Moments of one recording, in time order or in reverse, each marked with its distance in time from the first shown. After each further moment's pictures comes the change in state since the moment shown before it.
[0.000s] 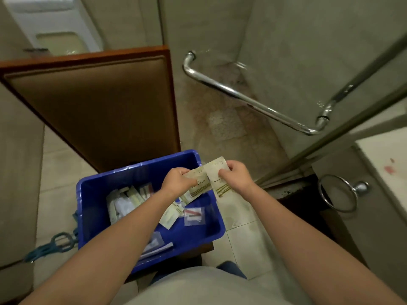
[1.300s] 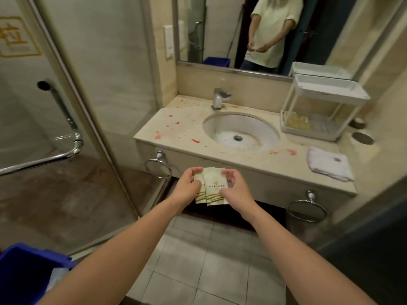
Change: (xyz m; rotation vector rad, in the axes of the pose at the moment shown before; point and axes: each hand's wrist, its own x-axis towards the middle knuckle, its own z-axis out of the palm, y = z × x) left_hand -0.322 0.110 0.384 0.124 -0.813 0.586; right_hand -0.416 0.279 -0.202 0.658 0.976 -0.065
